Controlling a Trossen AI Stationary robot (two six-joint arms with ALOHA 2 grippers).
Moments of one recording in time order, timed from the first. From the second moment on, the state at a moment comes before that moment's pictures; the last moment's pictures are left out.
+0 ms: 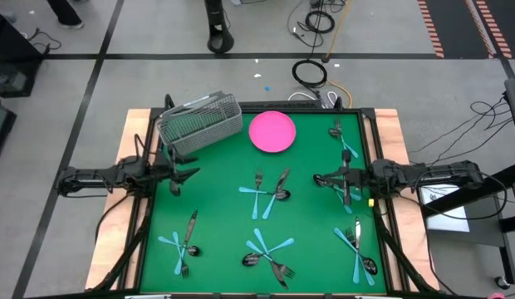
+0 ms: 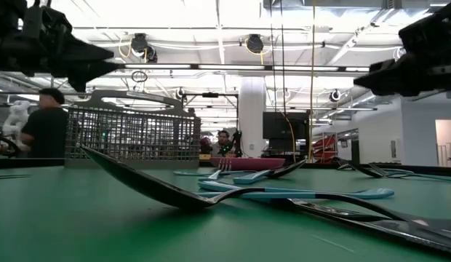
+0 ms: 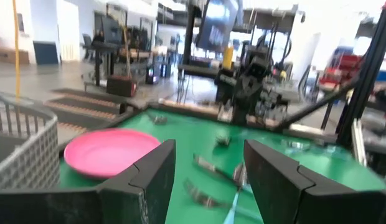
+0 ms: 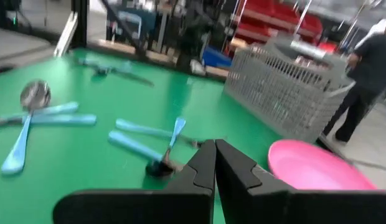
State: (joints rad) left arm 0.00 0.01 0.02 0.07 -0.19 -0.10; right arm 0.04 0.21 0.01 0.13 0.08 -0.22
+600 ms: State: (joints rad) left arm 0.01 0.02 0.02 0.09 -0.13 -0.05; right arm 0.04 0.21 0.01 0.39 0.08 0.00
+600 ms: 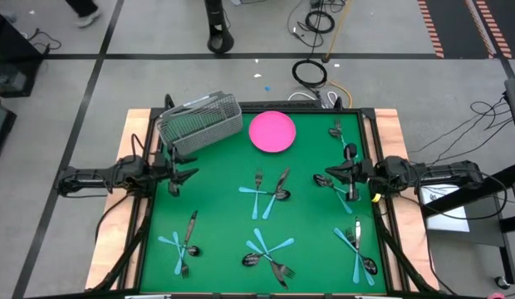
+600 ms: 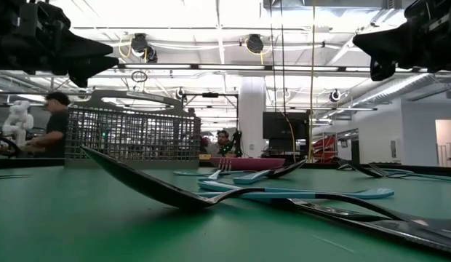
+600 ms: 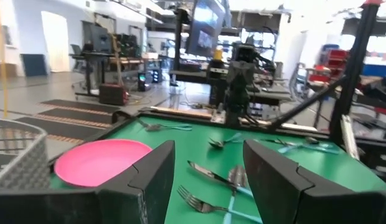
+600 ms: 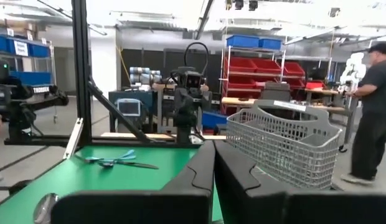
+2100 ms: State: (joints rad) left arm 0.00 1.33 0.85 -0.24 -0.08 -0.29; right arm 0.04 0.37 0.11 0.41 0.16 0.23
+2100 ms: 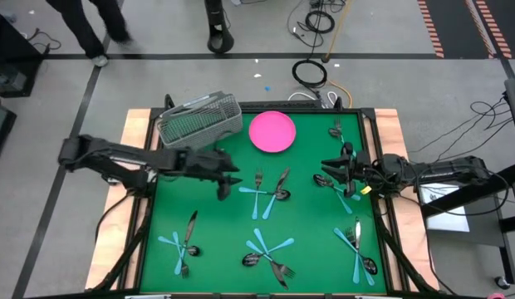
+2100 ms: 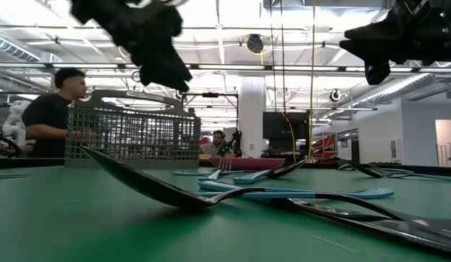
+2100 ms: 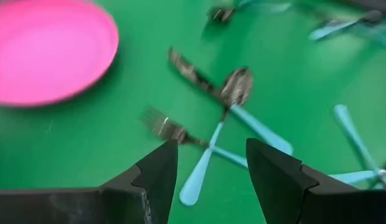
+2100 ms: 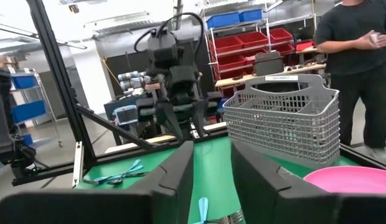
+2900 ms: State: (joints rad) left arm -0.02 1.83 1.45 -0.70 -0.11 -0.67; right arm 0.04 0.51 0.14 0.40 0.16 0.17
